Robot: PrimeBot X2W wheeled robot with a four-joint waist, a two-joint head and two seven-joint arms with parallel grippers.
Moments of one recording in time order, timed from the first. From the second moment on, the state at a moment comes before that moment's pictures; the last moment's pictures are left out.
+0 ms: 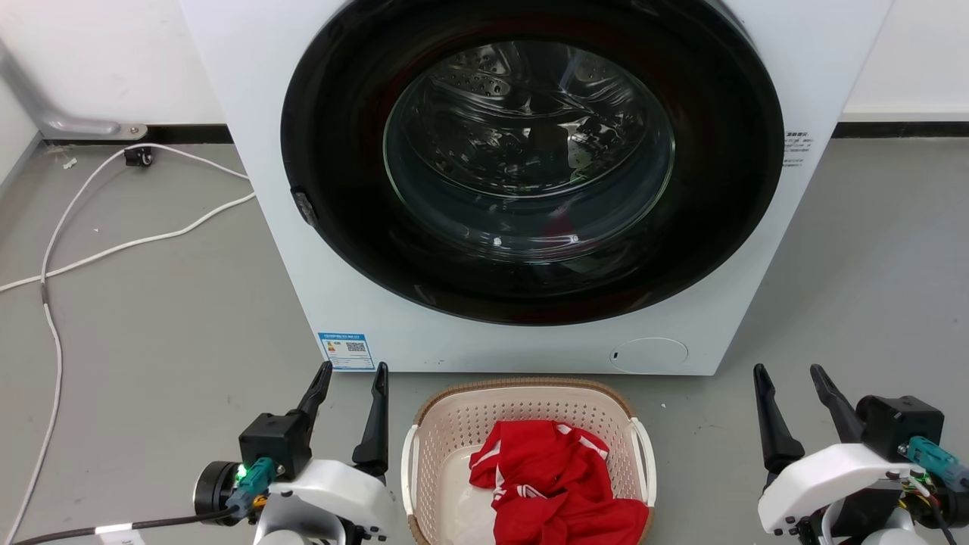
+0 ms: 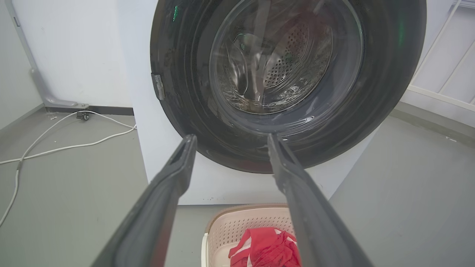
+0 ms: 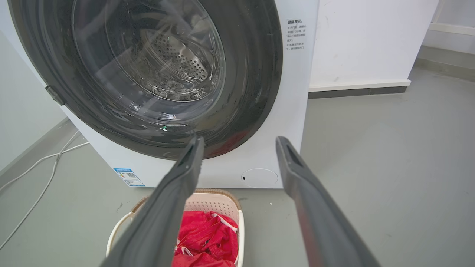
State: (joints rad) left arm -0.10 0.08 -0.18 0.26 -0.25 -0.04 -0.21; right arm -0.03 -0.05 -0.05 0.16 0.15 0.13 -0.03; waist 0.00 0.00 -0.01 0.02
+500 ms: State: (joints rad) left arm -0.10 0.07 -0.17 0.28 -0.19 -0.06 -0.24; right arm -0.03 -0.05 -0.06 0.18 0.10 0.13 -0.05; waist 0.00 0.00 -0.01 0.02
